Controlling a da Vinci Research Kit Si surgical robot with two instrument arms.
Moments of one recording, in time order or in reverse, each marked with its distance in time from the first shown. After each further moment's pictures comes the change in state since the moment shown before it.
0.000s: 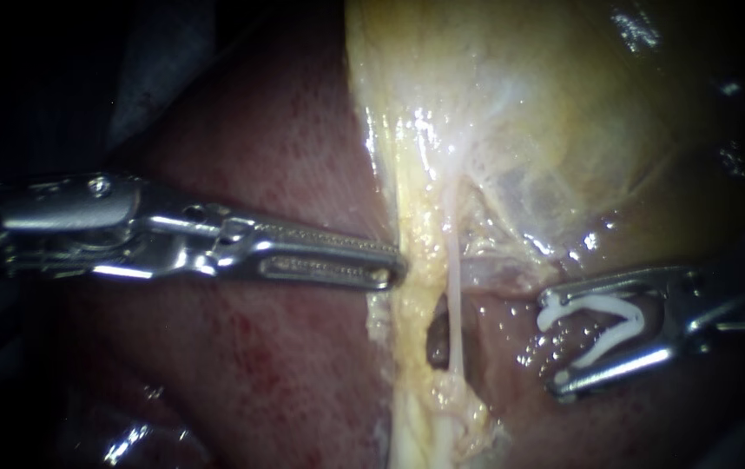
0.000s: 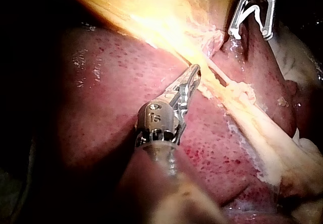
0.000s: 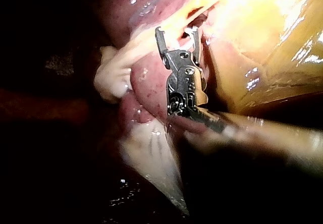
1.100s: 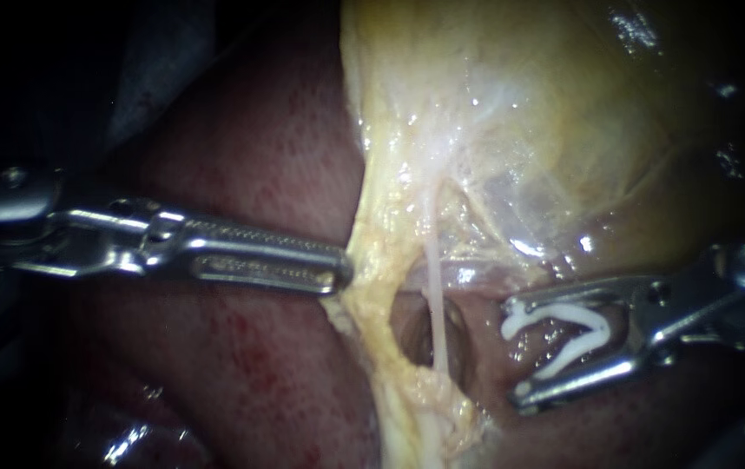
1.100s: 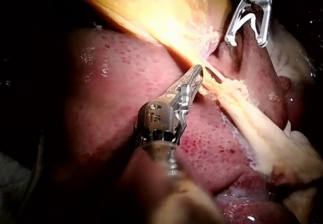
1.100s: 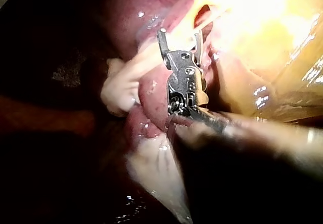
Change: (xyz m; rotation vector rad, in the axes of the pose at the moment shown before) right arm 0.002 -0.001 0.004 -0.020 0.007 0.008; left arm -0.002 -0.003 -0.006 -0.006 -0.013 -0.018
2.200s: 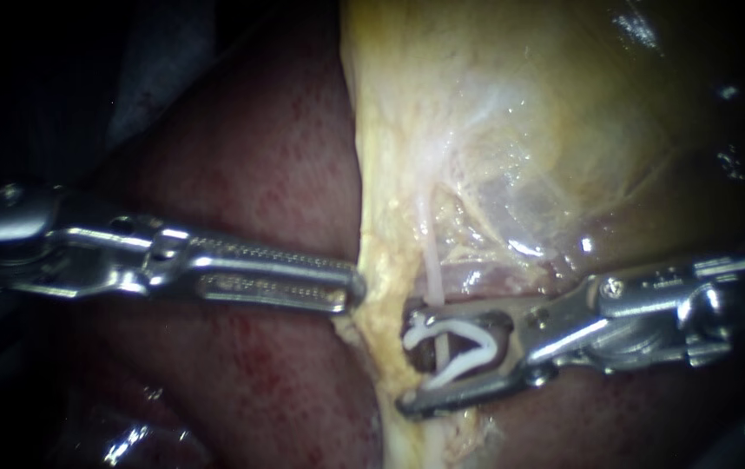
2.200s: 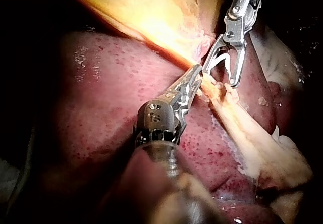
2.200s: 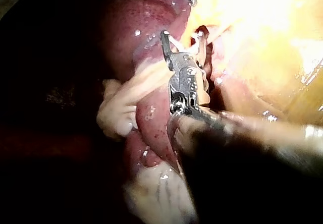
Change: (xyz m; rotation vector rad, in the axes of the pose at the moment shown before) right arm -0.002 0.002 0.008 0.025 -0.028 -0.012; left arm 0.000 -0.002 0.000 0.006 0.000 -0.004
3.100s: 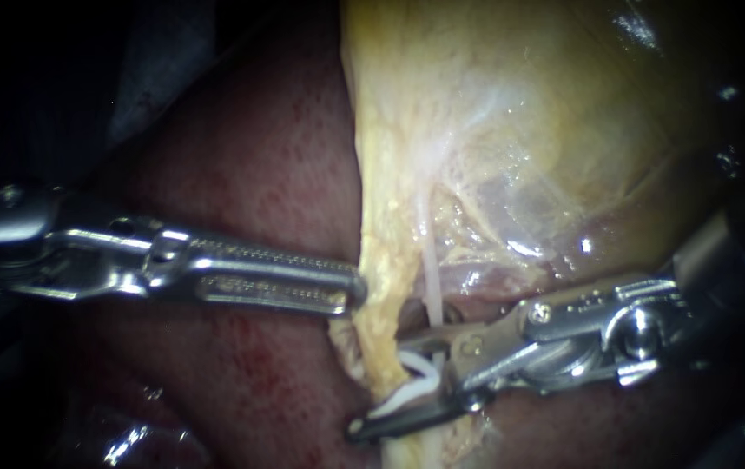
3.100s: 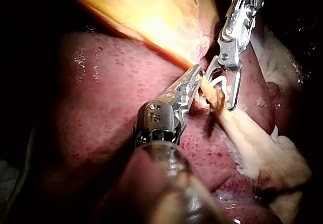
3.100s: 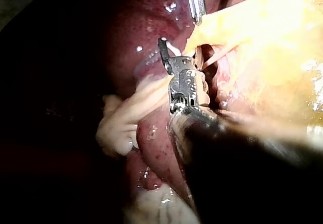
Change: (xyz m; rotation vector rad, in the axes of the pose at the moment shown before) right arm 0.001 0.000 0.005 0.050 -0.036 -0.008; left arm 0.000 0.000 0.000 -0.001 0.000 0.000
